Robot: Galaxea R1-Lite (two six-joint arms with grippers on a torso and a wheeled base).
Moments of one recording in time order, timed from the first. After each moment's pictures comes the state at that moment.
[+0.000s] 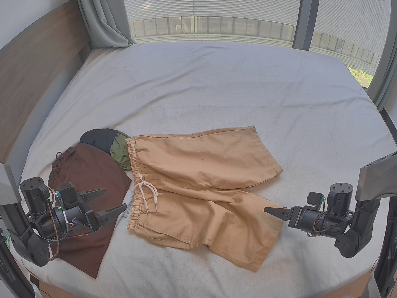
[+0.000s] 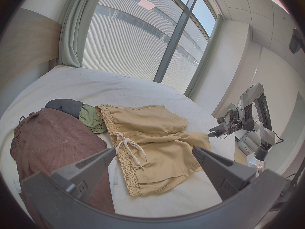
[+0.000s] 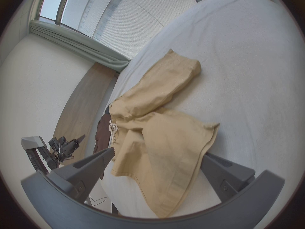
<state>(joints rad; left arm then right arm) 0.01 1.96 -0.14 -1.55 -0.69 -0.01 0.25 2.22 -0.26 -1.54 0.46 0.59</state>
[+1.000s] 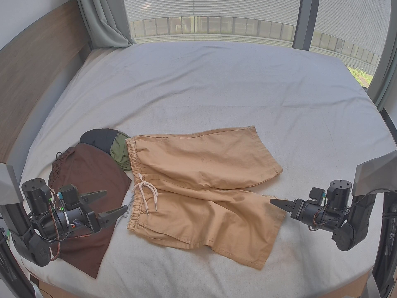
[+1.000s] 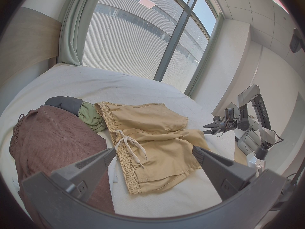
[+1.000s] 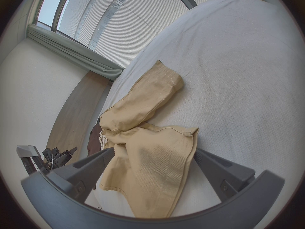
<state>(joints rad) 0.01 1.97 -0.14 -1.55 -0.69 -0.01 0.17 2.30 -0.35 -1.54 0.45 0.59</state>
